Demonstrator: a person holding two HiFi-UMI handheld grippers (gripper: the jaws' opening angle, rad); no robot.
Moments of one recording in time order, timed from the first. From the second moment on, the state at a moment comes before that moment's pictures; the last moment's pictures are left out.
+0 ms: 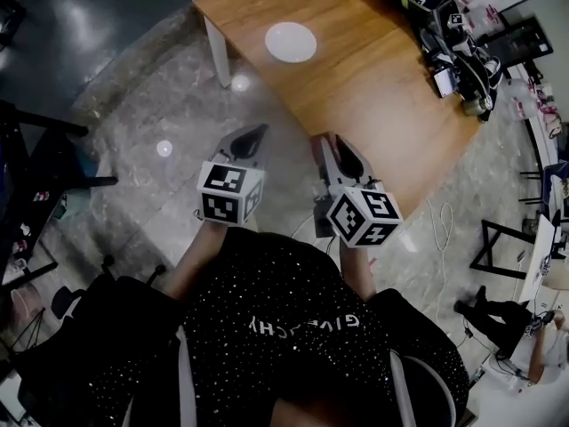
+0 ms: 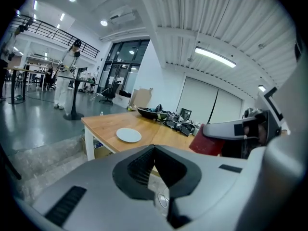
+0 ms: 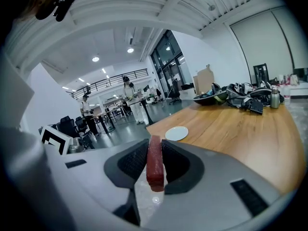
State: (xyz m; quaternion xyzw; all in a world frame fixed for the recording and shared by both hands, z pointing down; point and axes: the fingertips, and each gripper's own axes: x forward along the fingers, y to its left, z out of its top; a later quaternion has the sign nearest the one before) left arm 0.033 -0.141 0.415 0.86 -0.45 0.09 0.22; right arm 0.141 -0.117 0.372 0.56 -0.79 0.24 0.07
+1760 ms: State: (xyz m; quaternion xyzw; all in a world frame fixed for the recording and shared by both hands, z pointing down) left arm 0.021 -0.296 0.438 0.86 -0.45 0.08 0.25; right arm 0.133 -0.284 0.394 0.56 -0.79 0.25 0.07
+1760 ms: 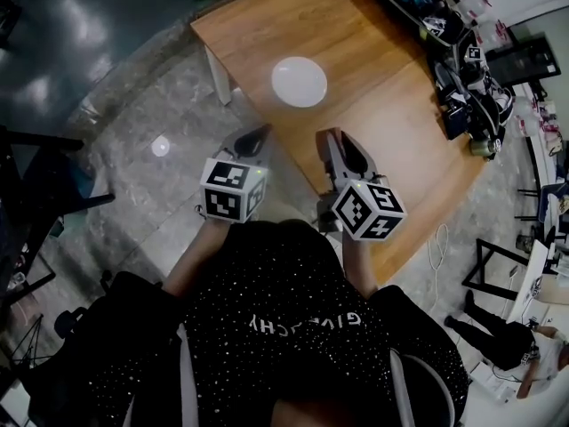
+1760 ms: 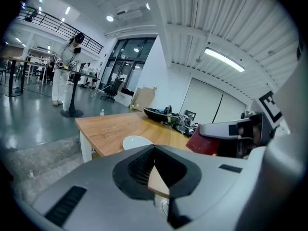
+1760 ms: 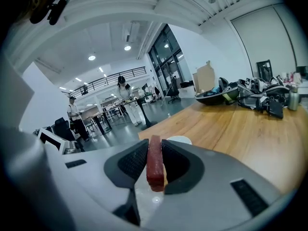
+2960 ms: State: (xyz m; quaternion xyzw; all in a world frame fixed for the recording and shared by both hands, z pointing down) left arm 0.008 -0.465 0.478 0.84 -0.46 0.13 0.26; right arm 0.122 -0.478 0.491 0.53 -0.76 0.38 0.08
